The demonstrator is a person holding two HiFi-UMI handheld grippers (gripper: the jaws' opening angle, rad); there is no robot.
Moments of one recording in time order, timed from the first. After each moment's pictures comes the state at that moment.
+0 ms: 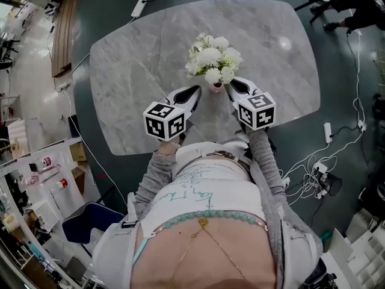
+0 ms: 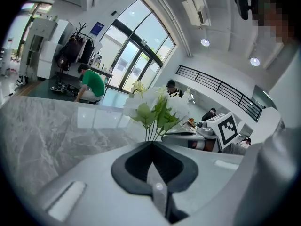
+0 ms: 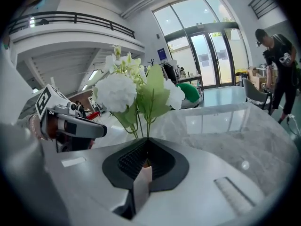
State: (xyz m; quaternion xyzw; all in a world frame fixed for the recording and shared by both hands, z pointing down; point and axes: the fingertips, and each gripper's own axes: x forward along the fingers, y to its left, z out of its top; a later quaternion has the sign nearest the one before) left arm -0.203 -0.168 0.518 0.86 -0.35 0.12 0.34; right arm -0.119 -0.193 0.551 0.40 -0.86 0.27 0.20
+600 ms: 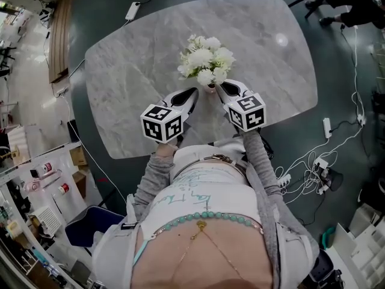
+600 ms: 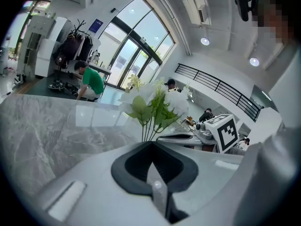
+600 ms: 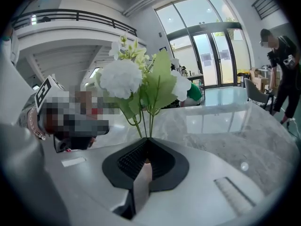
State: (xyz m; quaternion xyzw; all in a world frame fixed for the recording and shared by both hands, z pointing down) left arm -0.191 -0.165 0.521 0.87 -0.34 0.13 0.34; right arm -0.126 -0.185 0.563 0.39 -0.86 0.26 0.21
